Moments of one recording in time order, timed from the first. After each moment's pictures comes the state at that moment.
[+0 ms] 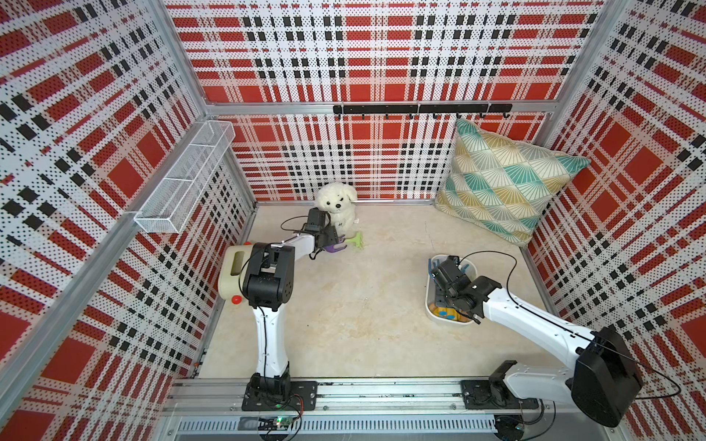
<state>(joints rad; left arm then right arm) -0.18 2.14 1.41 -0.11 -0.02 -0.37 0.62 1.25 0.82 -0.73 0.38 0.67</state>
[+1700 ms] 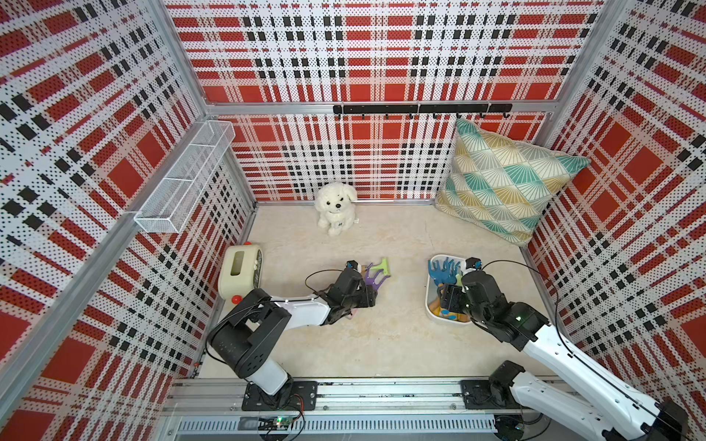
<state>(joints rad) -0.69 1.59 0.62 0.17 0.02 -0.67 0.62 0.84 0.70 -0.63 0.21 0.68</state>
